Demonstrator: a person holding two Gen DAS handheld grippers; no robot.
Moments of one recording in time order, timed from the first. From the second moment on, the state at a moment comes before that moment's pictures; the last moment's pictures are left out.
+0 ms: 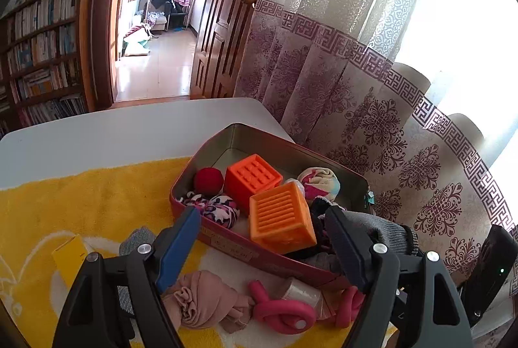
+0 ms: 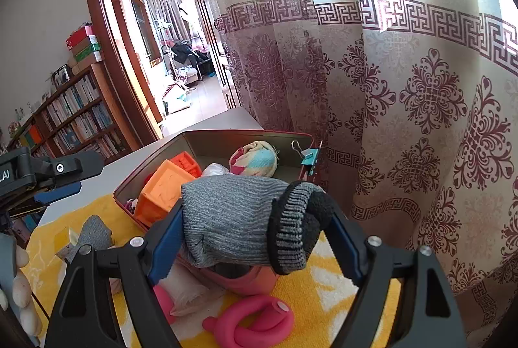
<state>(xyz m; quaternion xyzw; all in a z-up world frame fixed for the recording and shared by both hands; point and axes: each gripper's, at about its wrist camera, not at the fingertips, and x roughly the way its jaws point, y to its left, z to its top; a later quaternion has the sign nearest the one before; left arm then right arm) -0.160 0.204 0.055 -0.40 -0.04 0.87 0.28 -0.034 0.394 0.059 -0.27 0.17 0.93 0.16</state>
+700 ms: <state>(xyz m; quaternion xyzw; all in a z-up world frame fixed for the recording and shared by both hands) -0.099 0.031 0.011 -0.43 -0.11 0.88 0.16 -0.006 0.364 0.093 -0.24 0.12 0.95 0.15</state>
